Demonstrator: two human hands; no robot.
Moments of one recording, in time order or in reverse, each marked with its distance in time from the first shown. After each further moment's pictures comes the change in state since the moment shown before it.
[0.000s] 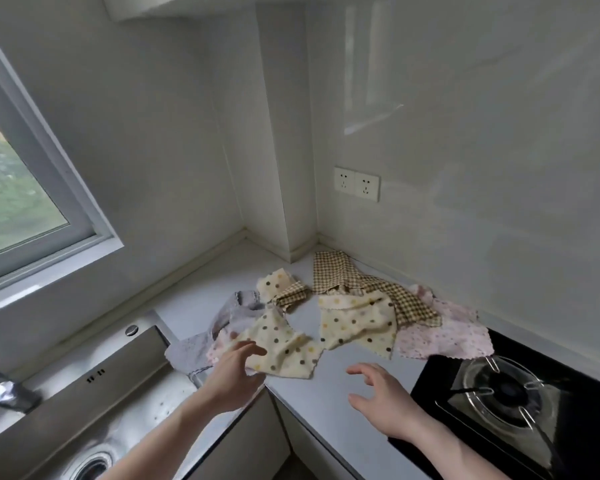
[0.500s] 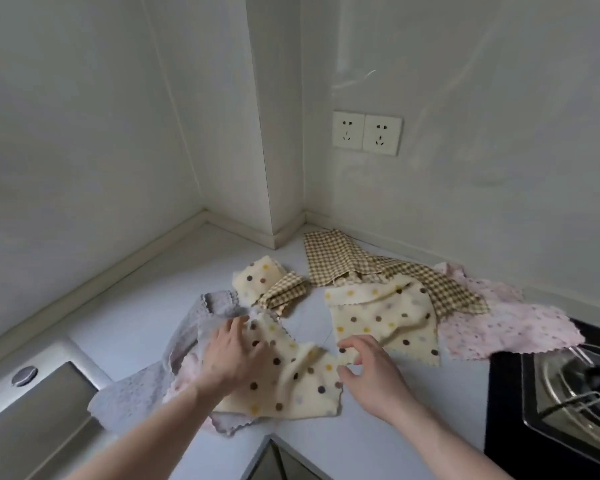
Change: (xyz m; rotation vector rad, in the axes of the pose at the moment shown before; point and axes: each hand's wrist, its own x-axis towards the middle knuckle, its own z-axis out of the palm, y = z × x) left_hand 0.245 -0.129 0.080 0.027 0.068 0.025; right_hand 0.212 0.009 0.088 -0.028 0.345 0.081
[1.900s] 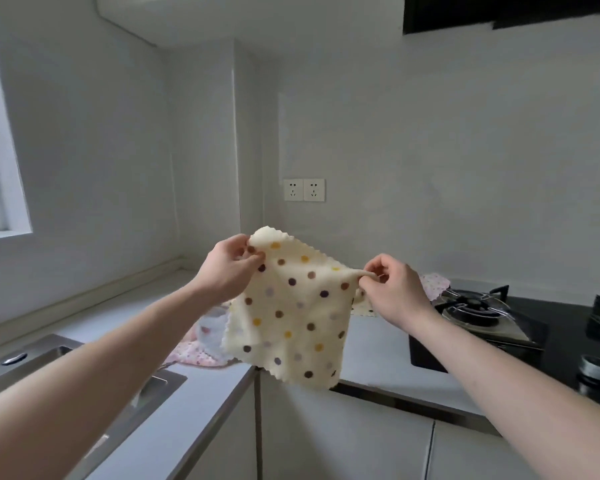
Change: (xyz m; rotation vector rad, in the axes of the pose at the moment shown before) left_hand -0.184 0.008 -0.066 -0.598 0.333 0.592; right_hand -0.205 -0.025 0.018 0.146 0.799 -0.261
